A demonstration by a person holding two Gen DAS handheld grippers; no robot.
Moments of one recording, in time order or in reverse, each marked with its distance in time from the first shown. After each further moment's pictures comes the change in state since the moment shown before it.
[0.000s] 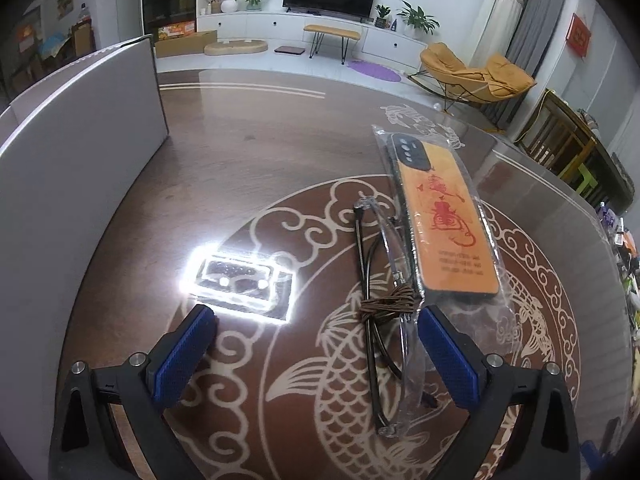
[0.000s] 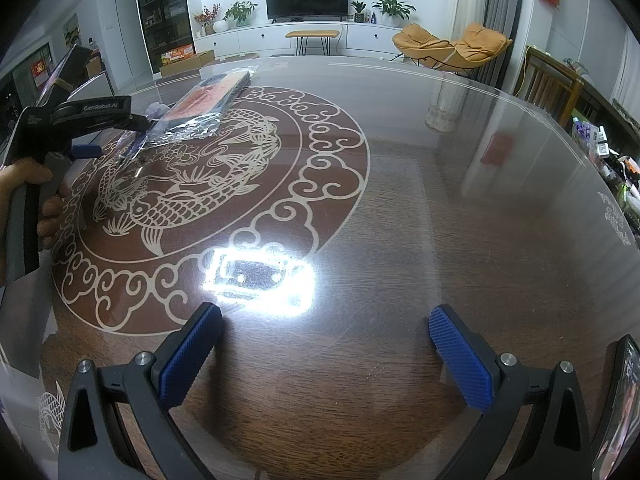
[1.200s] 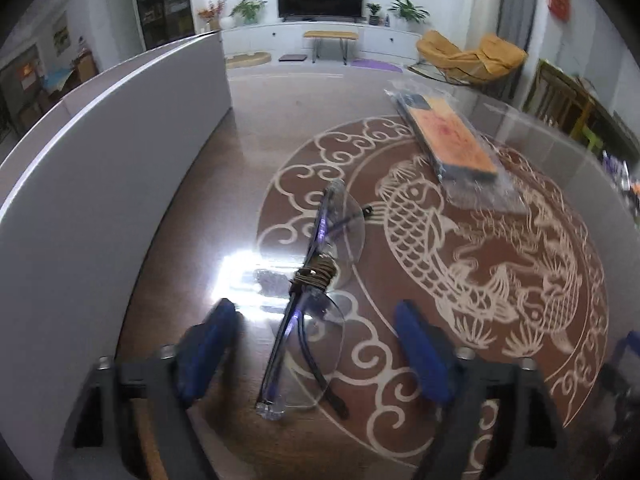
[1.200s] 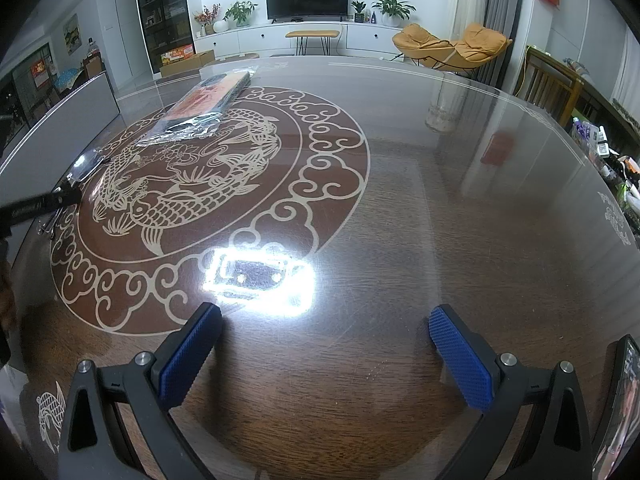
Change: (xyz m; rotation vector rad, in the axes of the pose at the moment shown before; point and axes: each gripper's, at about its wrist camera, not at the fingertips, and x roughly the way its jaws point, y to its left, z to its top) left arm -0.054 0.030 -0.083 0.127 -0.033 0.100; right arm -0.001 0.000 0.000 0.001 0.001 0.000
